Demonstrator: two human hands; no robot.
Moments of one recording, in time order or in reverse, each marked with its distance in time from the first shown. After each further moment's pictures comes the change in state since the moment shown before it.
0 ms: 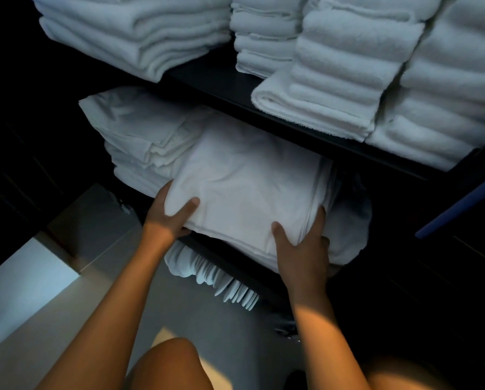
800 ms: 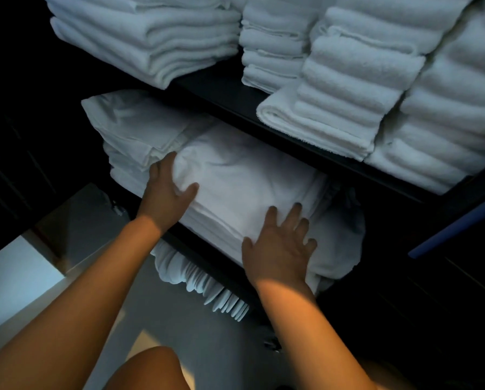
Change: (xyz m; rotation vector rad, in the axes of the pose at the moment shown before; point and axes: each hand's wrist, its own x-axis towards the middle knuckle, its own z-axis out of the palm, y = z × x) left_hand 0.058 0.016 0.003 0.558 0.057 0.404; right_hand -0.013 -0.059 0.004 -0.740 -0.171 -0.339
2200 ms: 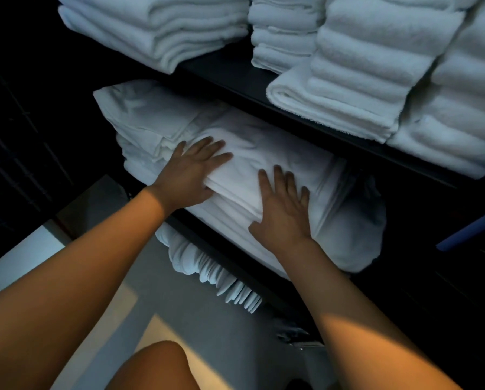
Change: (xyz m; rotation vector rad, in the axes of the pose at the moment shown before) left_hand 0.036 0.016 -0.006 0.729 -0.328 0.544; right_hand 0.064 0.008 0.022 -0.076 0.083 -0.386
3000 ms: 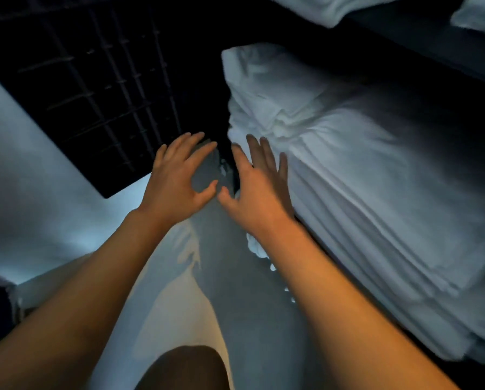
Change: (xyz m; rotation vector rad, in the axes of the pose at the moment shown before) left_hand -0.194 -0.067 -0.019 -0.009 0.253 -0.563; right_hand 0.033 -0.196 0.040 0.329 0.034 -0.506
